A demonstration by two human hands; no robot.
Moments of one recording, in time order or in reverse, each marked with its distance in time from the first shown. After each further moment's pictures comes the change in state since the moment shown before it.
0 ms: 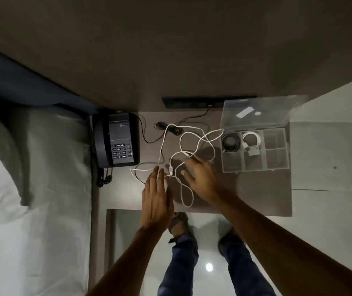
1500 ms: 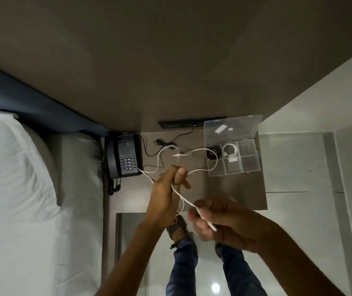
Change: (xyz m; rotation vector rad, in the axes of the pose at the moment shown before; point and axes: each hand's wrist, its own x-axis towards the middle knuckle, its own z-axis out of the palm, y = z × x) left_hand -0.056 0.150 -0.147 -0.640 0.009 0.183; right_hand -0.199 -0.088 -0.187 1.692 -0.785 -0.025
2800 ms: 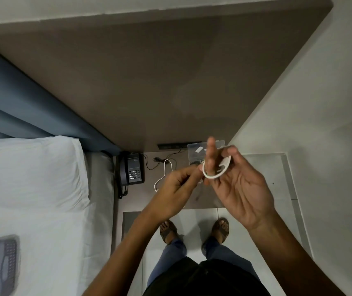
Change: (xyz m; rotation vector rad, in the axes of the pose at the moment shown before) left_hand -0.129 0.281 -0.047 -0.141 -0.366 0.256; right_hand -0.137 -0.085 0.249 0.415 -0.097 -0.597
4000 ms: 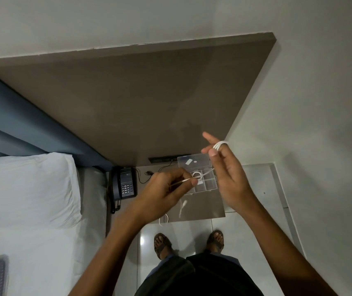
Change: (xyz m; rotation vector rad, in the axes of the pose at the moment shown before) left_hand 0.000 0.046 0.001 0.389 -0.104 0.060; right_hand -0.018 -0.037 0.000 -1.588 0.436 -0.443
